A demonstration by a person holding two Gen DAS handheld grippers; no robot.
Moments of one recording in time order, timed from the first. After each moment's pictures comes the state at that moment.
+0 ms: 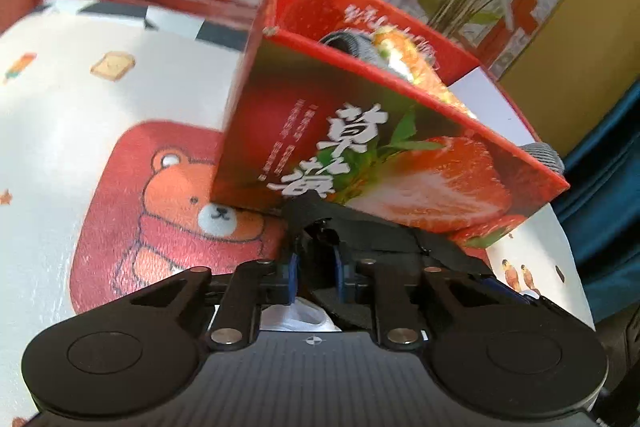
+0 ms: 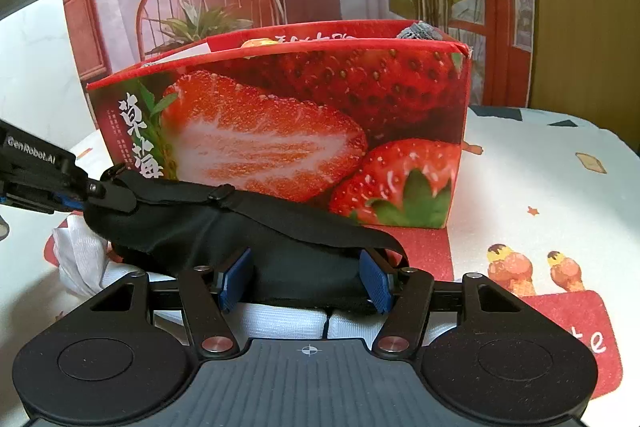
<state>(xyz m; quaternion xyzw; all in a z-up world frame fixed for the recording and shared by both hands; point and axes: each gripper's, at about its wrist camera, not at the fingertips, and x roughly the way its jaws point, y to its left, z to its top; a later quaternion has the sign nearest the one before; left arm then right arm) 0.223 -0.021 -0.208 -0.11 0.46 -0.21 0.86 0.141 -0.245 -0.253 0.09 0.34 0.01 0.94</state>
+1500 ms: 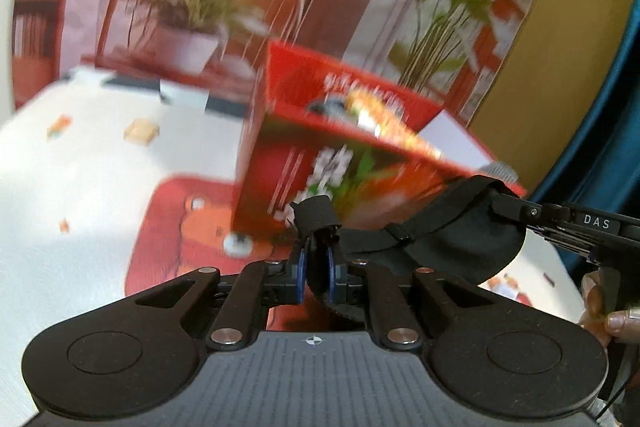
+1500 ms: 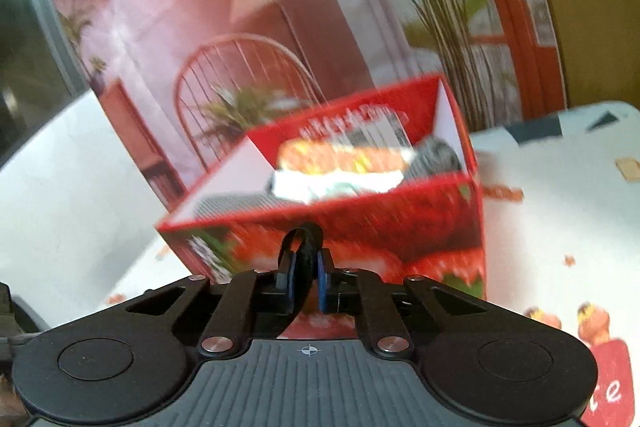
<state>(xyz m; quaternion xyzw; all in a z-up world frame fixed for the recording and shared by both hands) 0.162 0.007 -0.163 -0.10 0.36 -0.21 0.91 0.156 -0.294 -0.172 0.23 0.28 0.09 0.93</state>
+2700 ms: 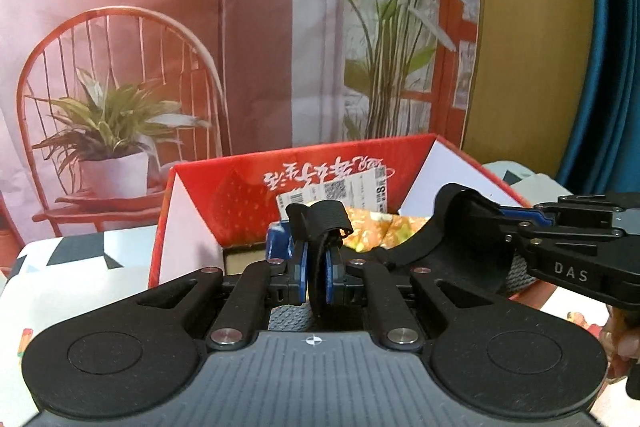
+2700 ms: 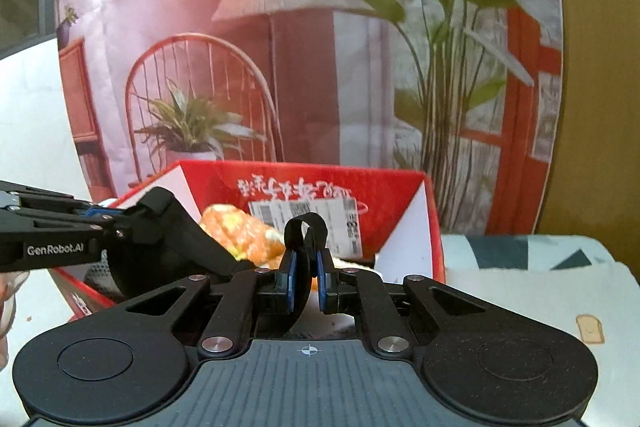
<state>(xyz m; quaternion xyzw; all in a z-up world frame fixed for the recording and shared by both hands) 0.289 -0.101 -0.135 0.09 0.31 -0.24 0.92 0.254 -0.296 -0.170 0.06 0.27 0.02 0.96</state>
